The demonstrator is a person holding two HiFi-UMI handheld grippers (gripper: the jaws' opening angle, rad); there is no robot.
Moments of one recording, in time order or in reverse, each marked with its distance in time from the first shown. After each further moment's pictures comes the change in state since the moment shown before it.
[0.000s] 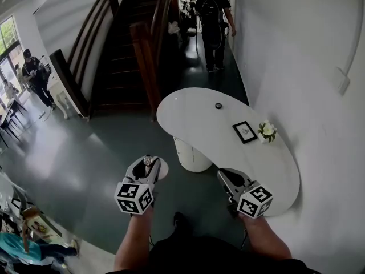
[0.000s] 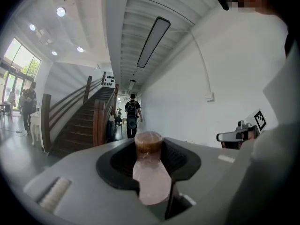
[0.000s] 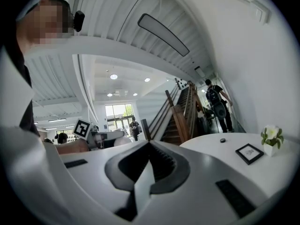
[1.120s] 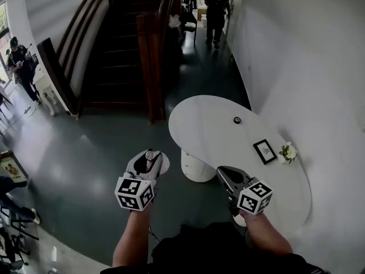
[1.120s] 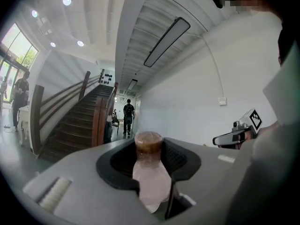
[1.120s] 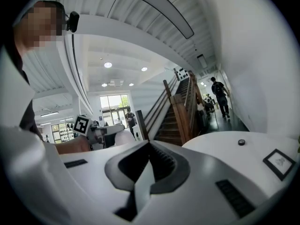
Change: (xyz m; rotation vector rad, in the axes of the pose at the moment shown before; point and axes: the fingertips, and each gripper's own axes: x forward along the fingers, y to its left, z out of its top) left arm 0.117 0.210 0.004 -0.029 -0.028 -0.087; right arm 0.240 -0.038 -0.015 -0.007 0.117 -0.045
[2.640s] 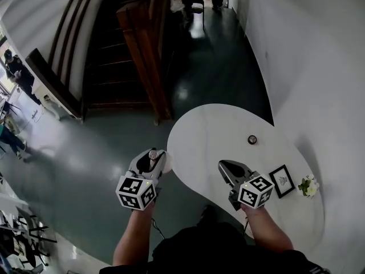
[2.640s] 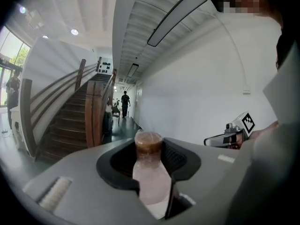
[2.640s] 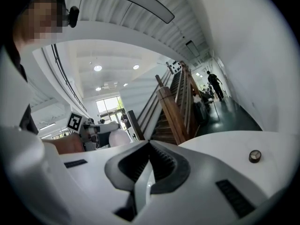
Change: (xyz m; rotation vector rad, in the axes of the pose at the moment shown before) left arm 0.244 0.085 -0.001 0.008 0.157 0.007; right arm 0.164 -0.226 0.026 0.122 0.039 0.022
